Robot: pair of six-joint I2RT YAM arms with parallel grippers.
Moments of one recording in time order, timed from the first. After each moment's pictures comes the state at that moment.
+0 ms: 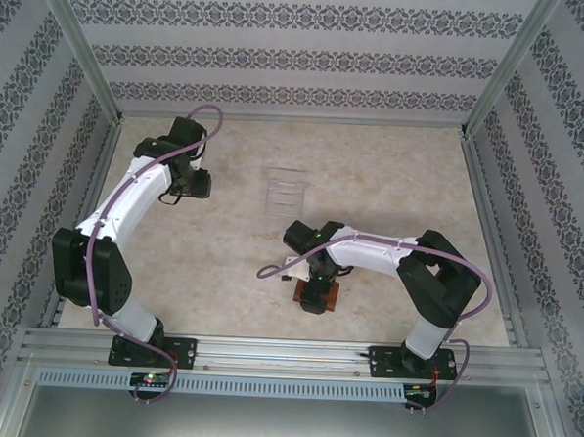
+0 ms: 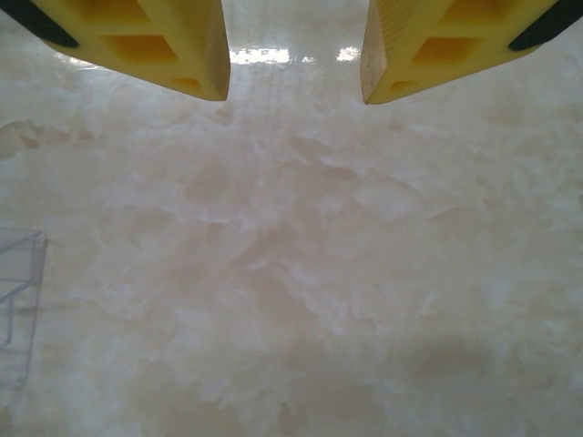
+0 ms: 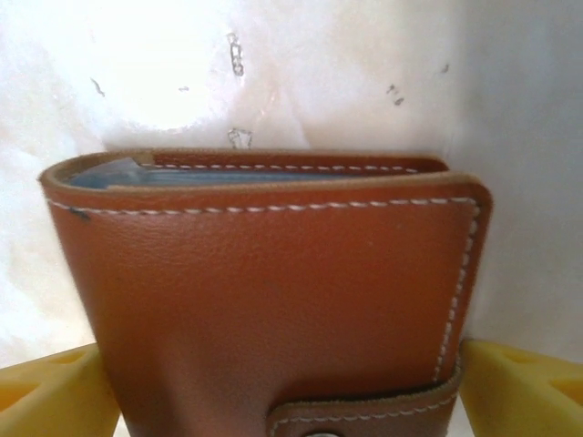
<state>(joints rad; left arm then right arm) -0.17 1.59 1.43 -1.05 -0.09 -0.18 0.87 1.74 1.02 -0.88 -0.09 -0.43</state>
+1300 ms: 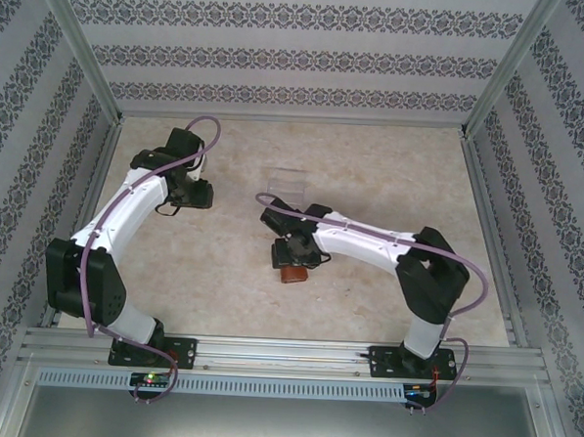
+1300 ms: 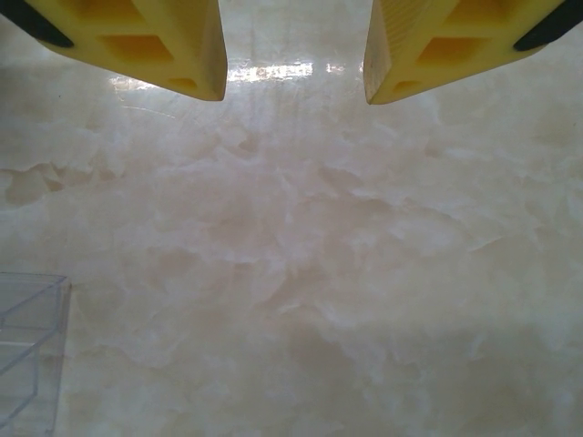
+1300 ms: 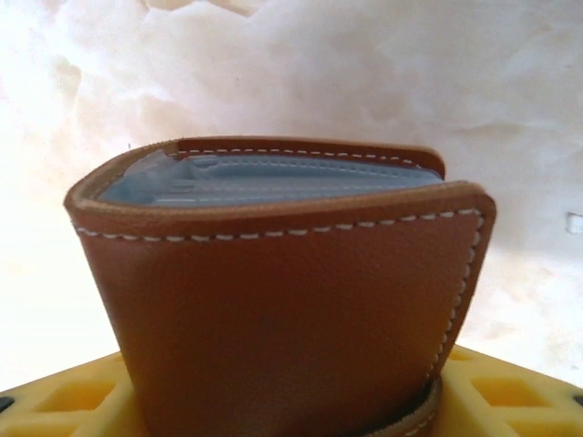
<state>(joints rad) -0.17 1.51 1.31 -1.00 0.00 -0.18 0.92 1.81 1.31 -0.87 0.03 0.81</state>
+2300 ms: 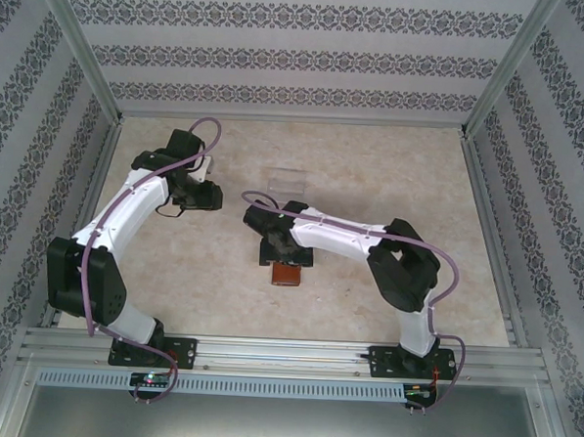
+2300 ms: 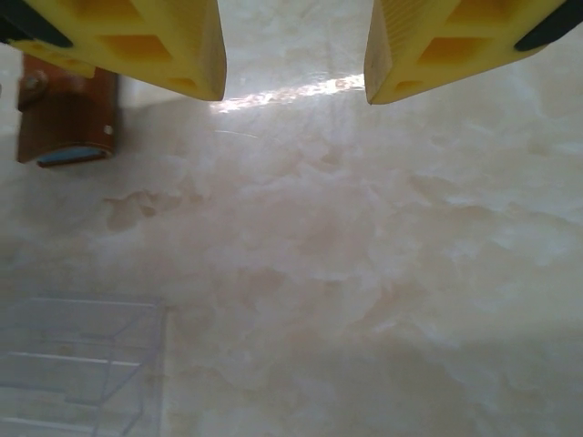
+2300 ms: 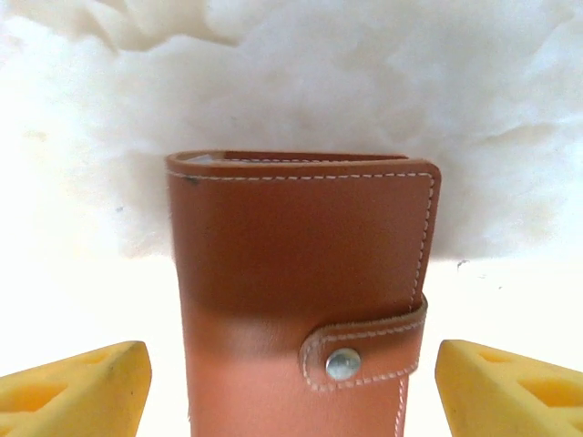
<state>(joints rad) -0.18 1.52 1.30 -0.98 0.19 -0.22 0.95 1.94 1.44 -0.96 0.09 0.94</state>
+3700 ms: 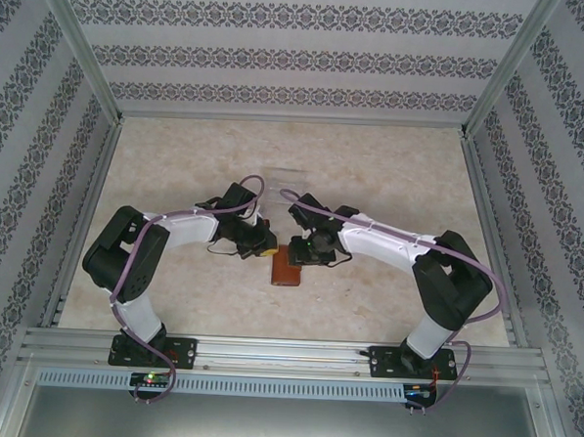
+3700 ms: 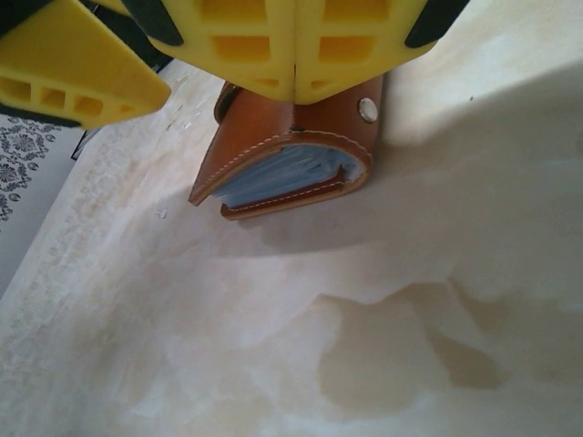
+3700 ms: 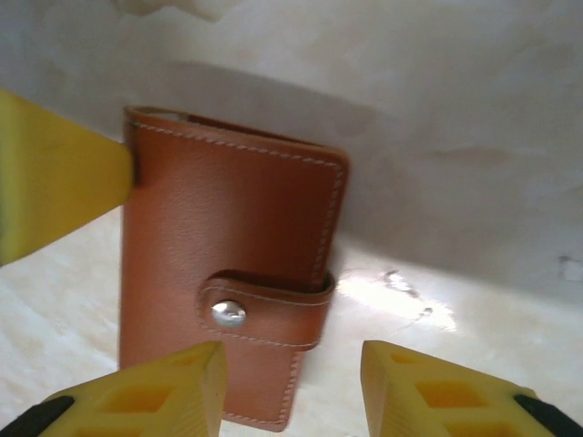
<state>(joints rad) -0.47 1.74 0.90 -0.24 0.64 -0.88 0.79 1.69 1.10 -0.69 -0.15 0.66</state>
